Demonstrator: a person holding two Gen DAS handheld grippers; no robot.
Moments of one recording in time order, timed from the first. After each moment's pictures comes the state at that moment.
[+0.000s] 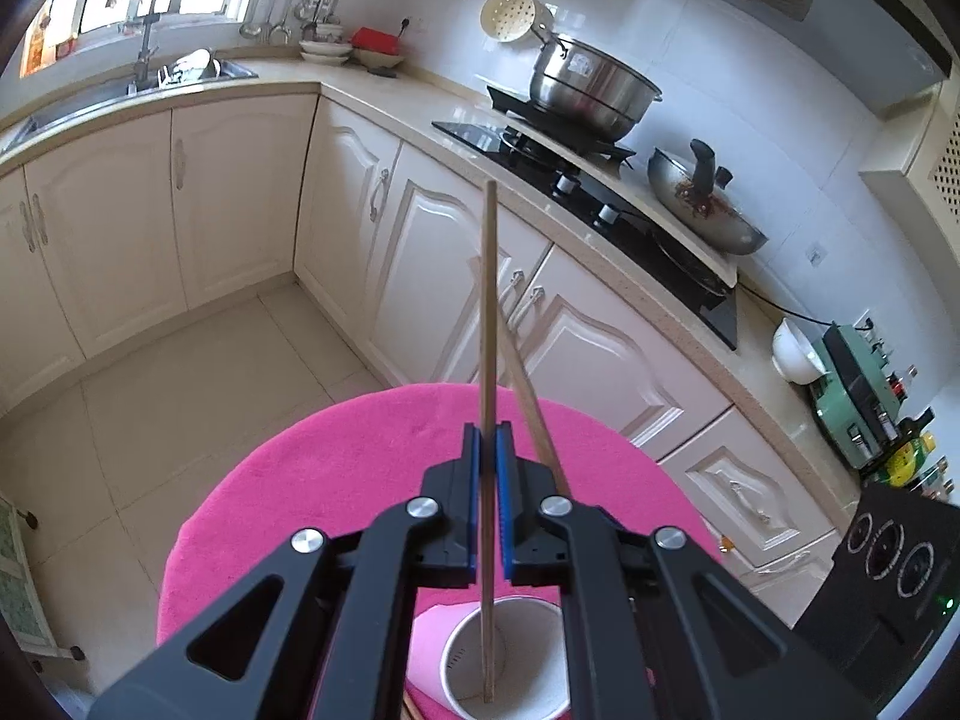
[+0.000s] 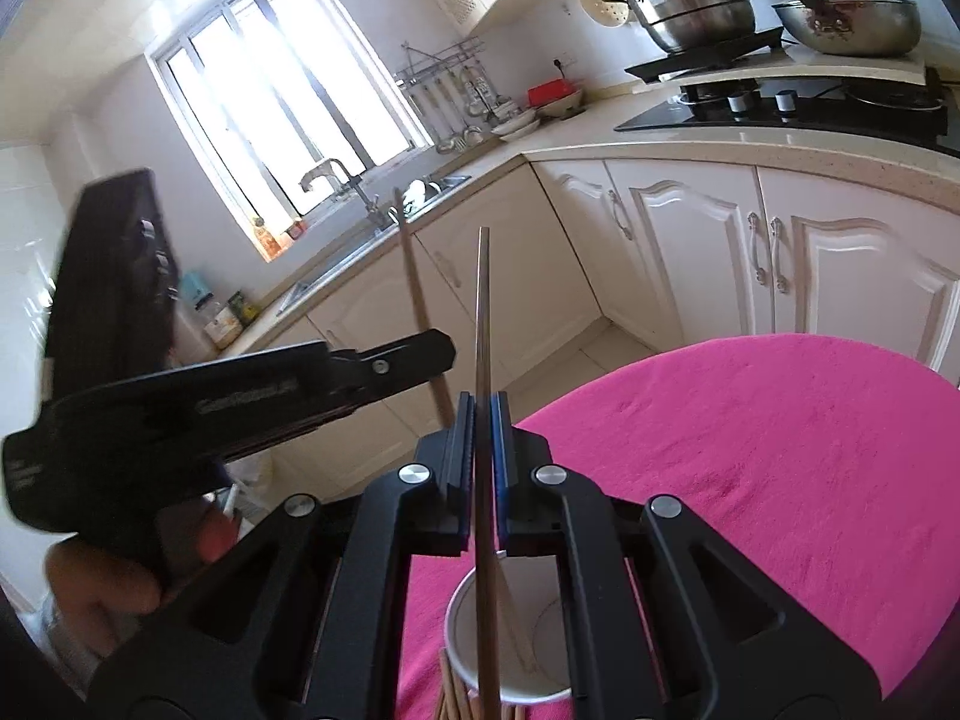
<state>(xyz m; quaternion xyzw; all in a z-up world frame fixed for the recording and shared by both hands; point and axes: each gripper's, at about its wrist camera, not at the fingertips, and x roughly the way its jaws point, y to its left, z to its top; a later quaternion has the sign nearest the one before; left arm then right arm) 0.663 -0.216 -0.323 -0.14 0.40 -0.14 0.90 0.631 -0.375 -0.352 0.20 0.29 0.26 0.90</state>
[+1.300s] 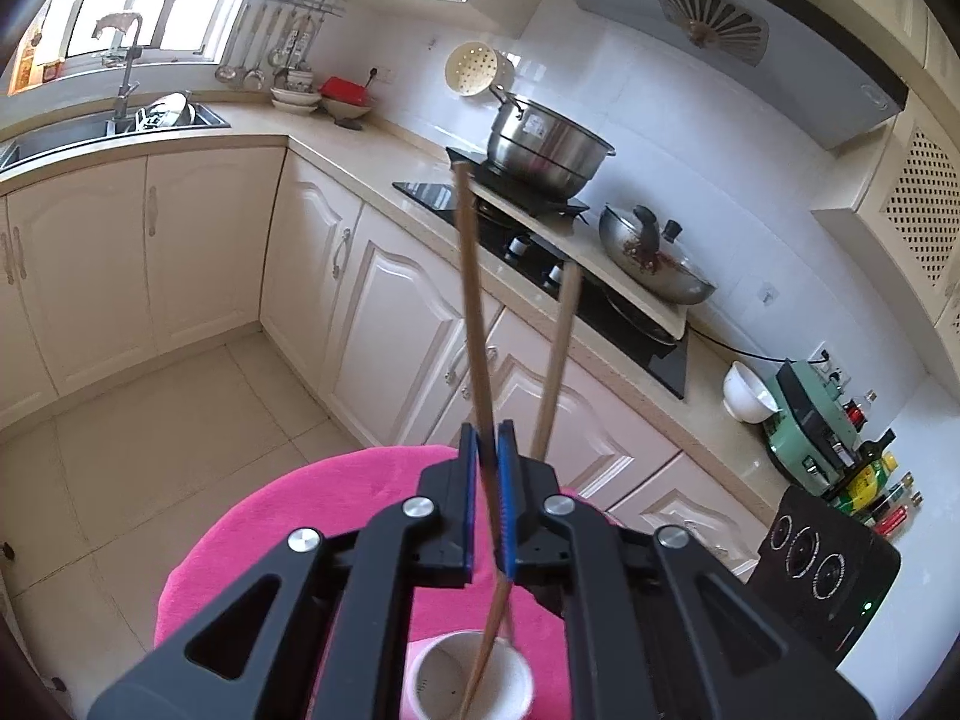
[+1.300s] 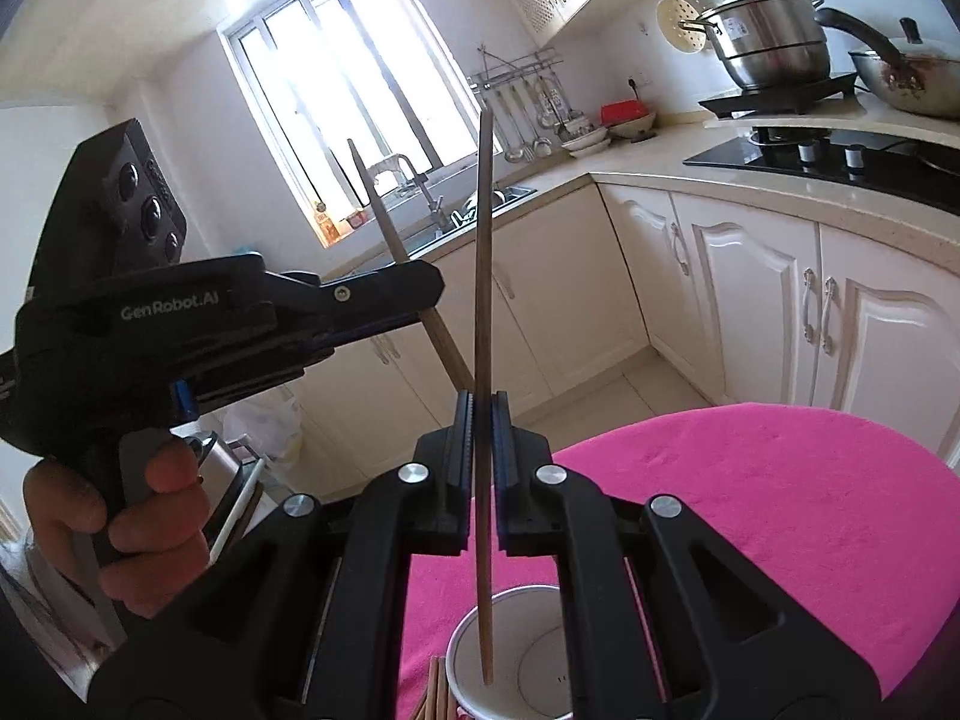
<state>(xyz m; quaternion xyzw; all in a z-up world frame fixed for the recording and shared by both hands) 0.653 -0.215 -0.279 -0.16 0.33 -0.17 0.91 0.643 -0.379 -0.335 0.16 0.26 0.34 0.89</state>
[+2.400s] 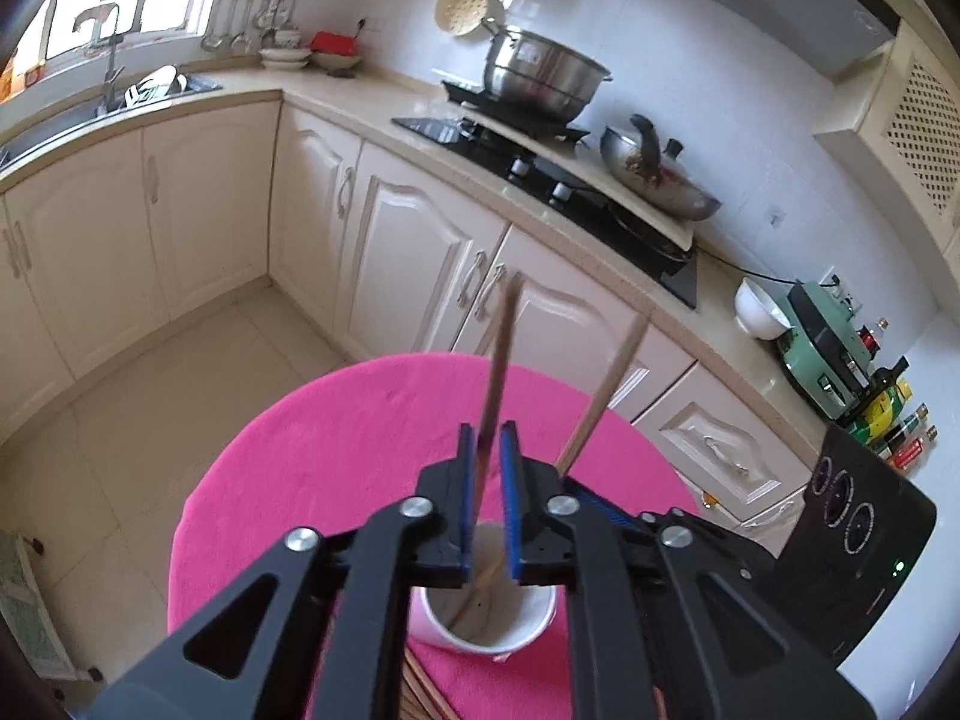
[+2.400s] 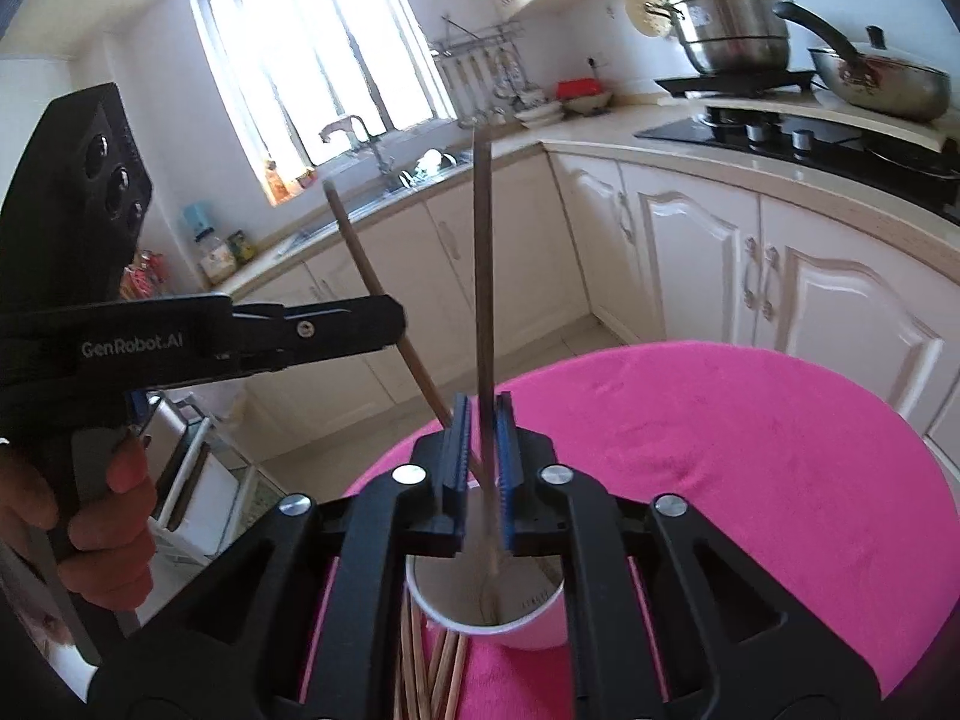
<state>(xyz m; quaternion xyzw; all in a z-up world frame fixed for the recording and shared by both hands) 0.616 -0.219 -0.309 -0.11 0.40 -0.17 0.89 0.600 -0.378 -0.349 0.11 0.30 0.26 0.91</state>
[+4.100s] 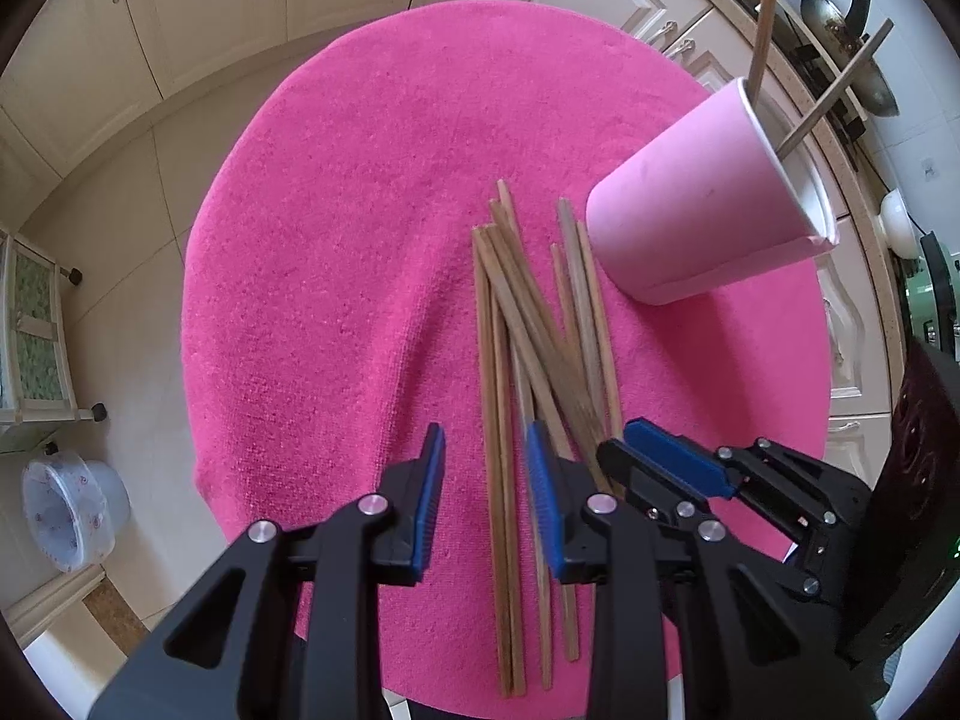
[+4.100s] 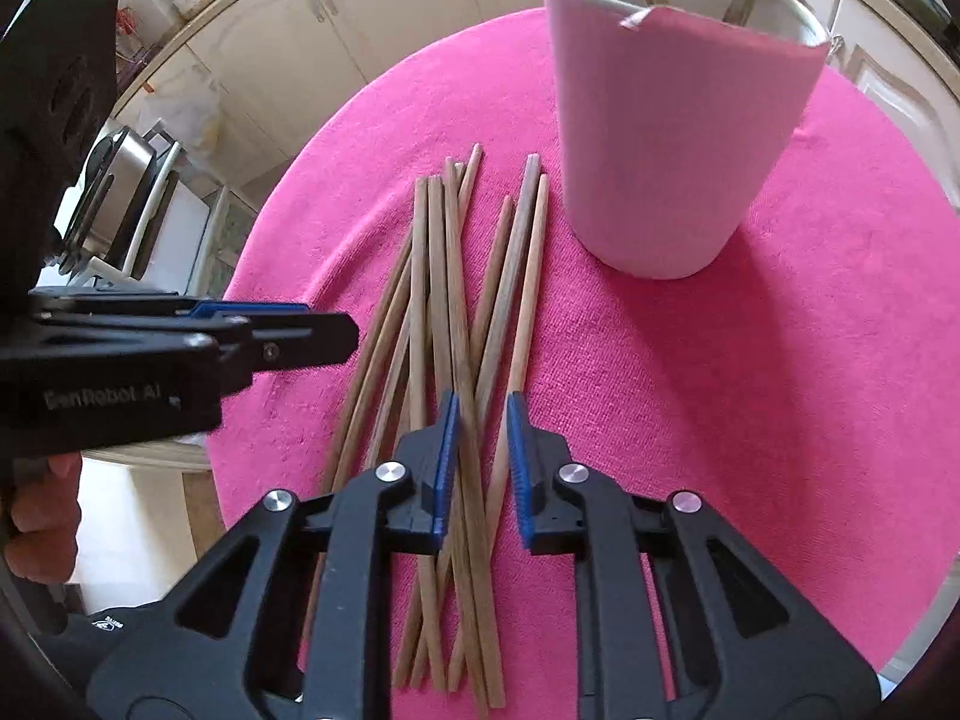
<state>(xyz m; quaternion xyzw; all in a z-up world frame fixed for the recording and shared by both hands) 0.519 -0.166 -0.474 -0.16 0.64 -0.05 0.75 0.526 -0.305 -0.465 -0.05 0.57 0.28 0.77</state>
